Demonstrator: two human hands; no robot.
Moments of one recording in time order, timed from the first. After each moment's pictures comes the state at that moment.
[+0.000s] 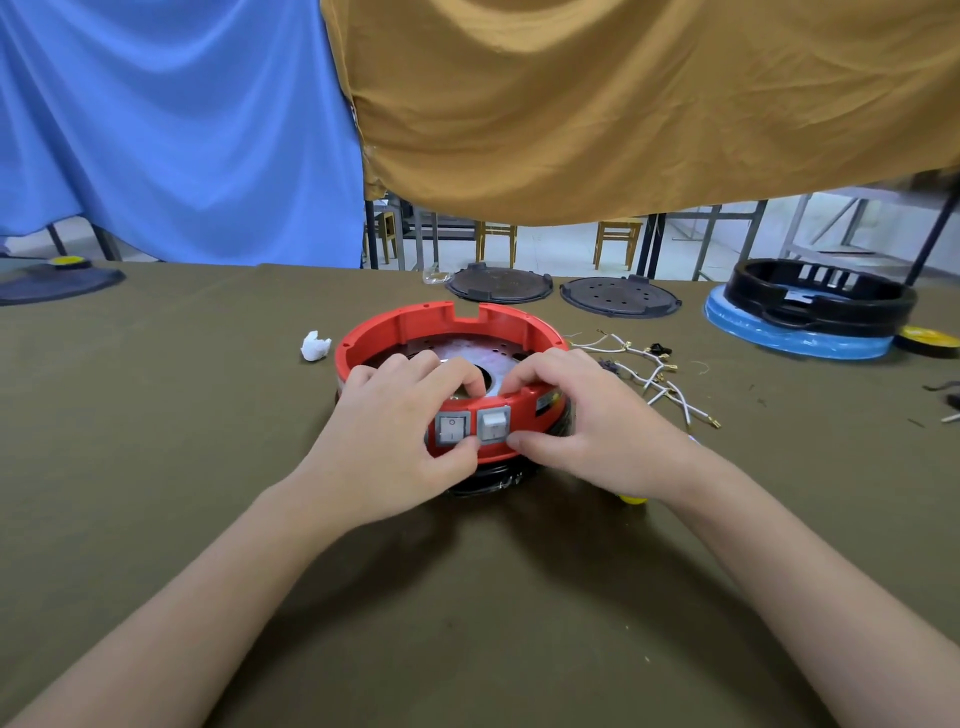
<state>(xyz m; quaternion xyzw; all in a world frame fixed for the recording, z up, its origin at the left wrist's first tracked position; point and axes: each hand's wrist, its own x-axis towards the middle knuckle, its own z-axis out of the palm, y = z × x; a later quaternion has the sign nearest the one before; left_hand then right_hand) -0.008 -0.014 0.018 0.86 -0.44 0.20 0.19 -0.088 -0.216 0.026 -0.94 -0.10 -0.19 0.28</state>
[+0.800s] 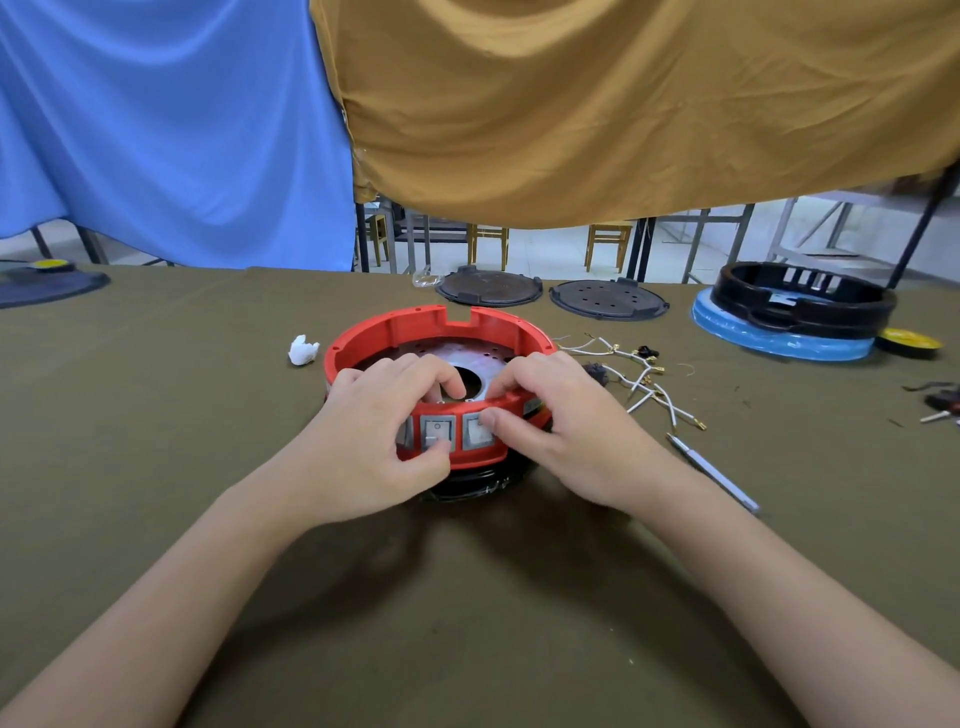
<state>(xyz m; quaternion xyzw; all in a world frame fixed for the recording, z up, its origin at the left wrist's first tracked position) -0.006 -0.006 0.026 0.83 -0.47 0.11 0.26 -0.086 -0.208 0.022 -0.94 -0.09 -0.23 0.24</state>
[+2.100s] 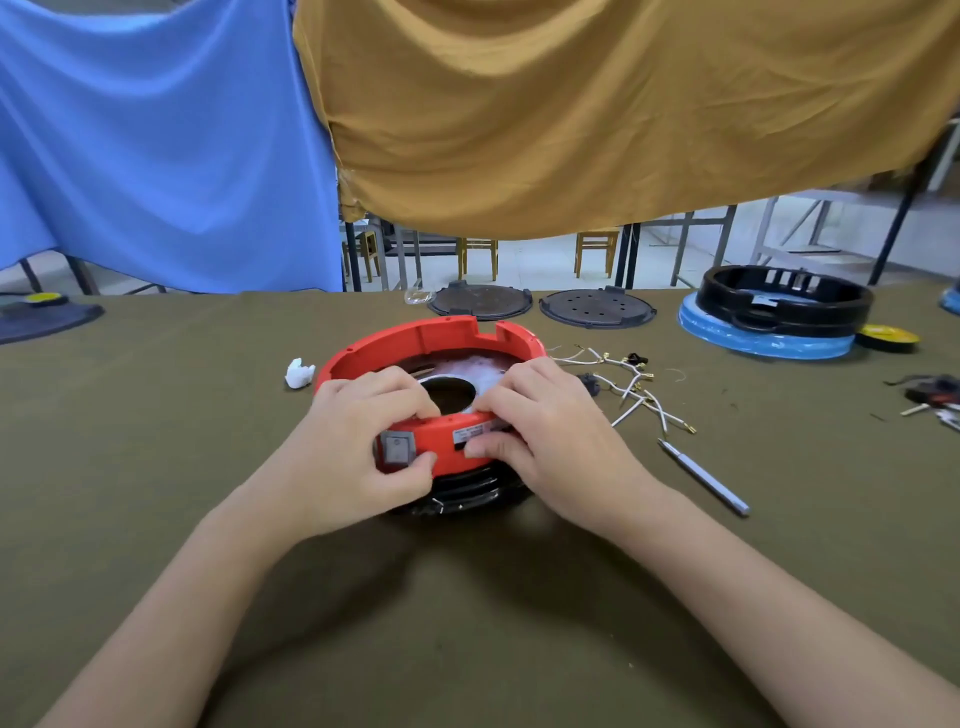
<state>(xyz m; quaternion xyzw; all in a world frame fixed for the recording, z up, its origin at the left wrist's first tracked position) 0.002 0.005 0.034 0.81 -0.50 0.14 0.26 -0.088 -0.195 0.021 -0.94 -0.09 -0.31 0.07</state>
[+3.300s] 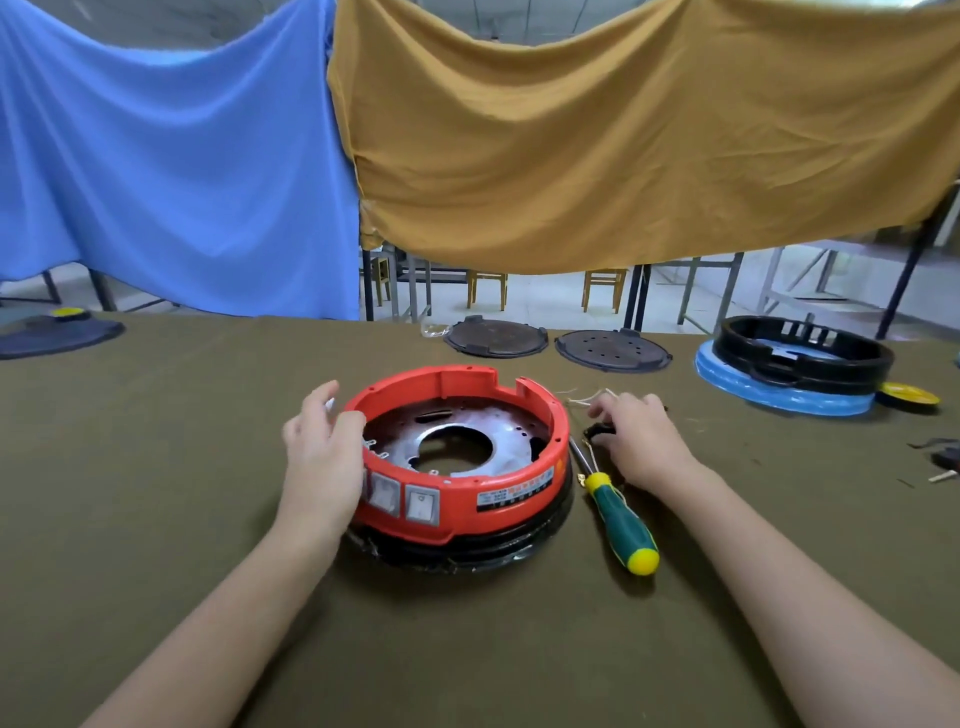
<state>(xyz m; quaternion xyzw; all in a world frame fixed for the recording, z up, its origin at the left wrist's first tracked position) 0.048 -0.004 0.004 0.76 -0.08 0.09 0.64 -0.016 -0.308 -0.003 -0.97 0.19 -0.17 0.07</state>
